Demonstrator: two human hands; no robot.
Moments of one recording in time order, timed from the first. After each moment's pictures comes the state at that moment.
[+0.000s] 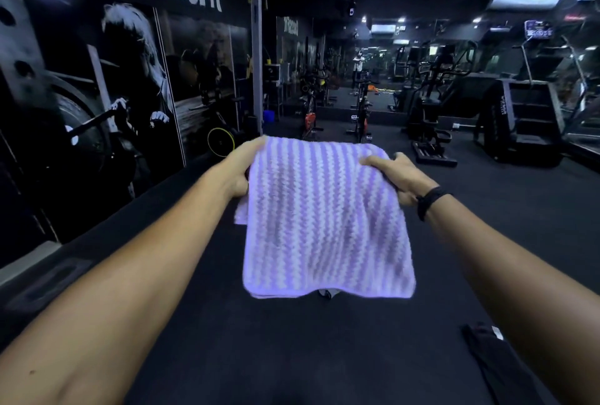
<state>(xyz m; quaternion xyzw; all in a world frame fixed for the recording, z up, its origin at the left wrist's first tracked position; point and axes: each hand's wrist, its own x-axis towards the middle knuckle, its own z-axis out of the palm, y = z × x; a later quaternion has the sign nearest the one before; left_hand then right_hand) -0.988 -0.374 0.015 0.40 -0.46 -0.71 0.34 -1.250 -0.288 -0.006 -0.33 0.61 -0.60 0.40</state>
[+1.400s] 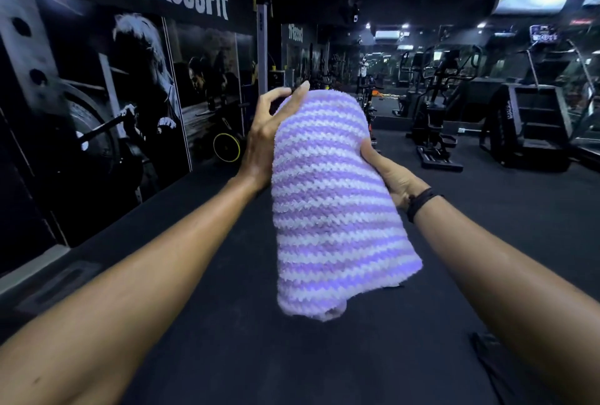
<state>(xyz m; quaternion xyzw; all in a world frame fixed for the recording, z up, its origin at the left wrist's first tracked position) -1.001 -0.325 0.042 0.26 -0.71 -0.33 0.57 -1.197 -0.261 0.013 -0.46 0.36 -0.50 0.64</state>
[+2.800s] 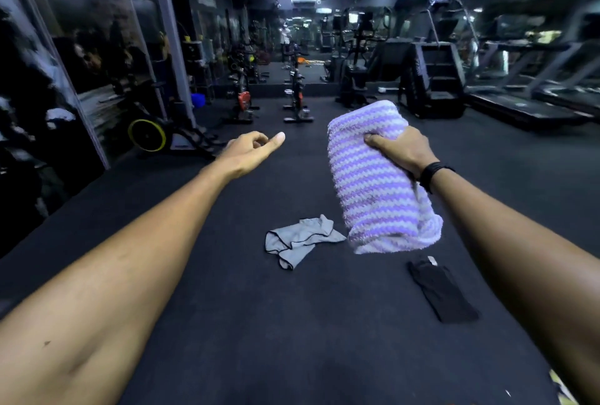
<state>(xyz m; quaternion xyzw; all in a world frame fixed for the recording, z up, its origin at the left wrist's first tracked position) -1.067 -0.358 -0.016 0.37 -0.86 -0.29 0.21 -1.326 -0.190 -0.027 -0.37 0.82 -0.44 0.04</state>
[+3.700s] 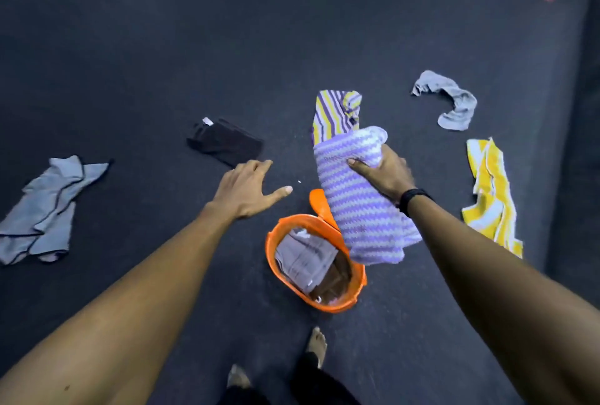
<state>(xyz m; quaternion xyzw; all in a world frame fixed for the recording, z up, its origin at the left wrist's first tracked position) -1.462 0.048 -0.360 -0.10 -0.98 -0.11 -0.14 -1.479 0.332 -0.367 0.11 0.92 -0.36 0.08</state>
